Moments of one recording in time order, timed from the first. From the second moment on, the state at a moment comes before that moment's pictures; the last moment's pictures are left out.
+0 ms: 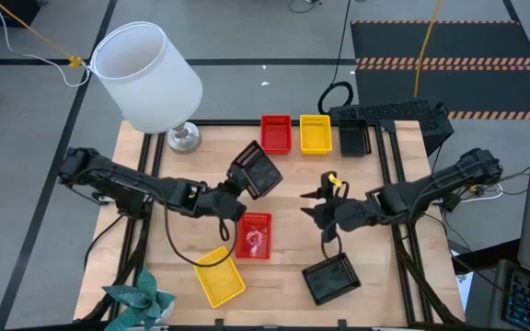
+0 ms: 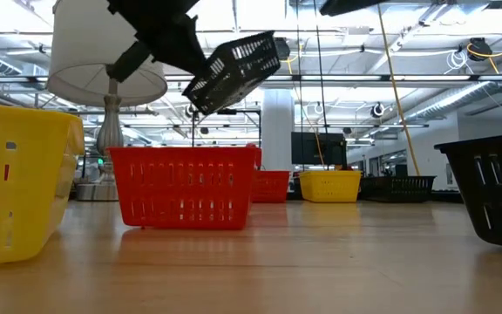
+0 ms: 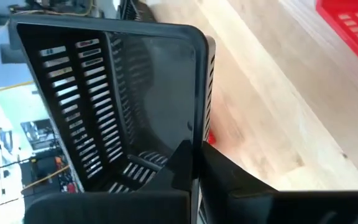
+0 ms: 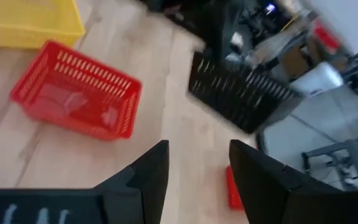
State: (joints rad) left arm -0.22 1.44 1.05 -0.40 -0.71 0.92; right arm 0.37 1.25 1.05 -0.46 0.60 -0.24
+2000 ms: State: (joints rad) left arm -0.22 1.73 1.22 -0.23 -0.66 1.18; right arm 0.31 1.31 0.99 -0.41 0.49 -0.31
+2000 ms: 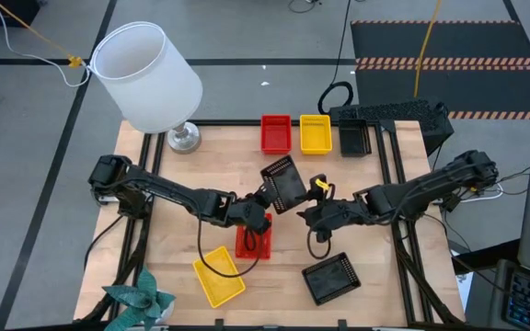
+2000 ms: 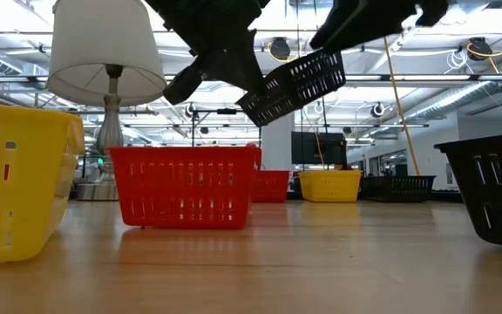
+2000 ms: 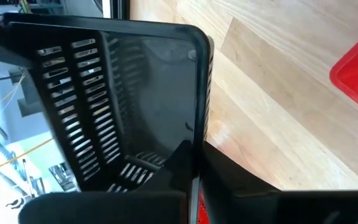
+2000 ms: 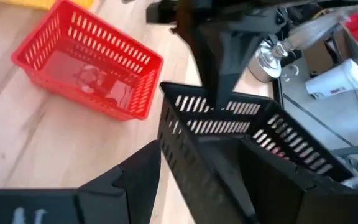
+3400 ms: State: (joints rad) left arm -0.22 1.73 1.22 -0.18 -0.66 1.21; right arm 0.22 1.31 0.94 -0.39 0.41 -0.33
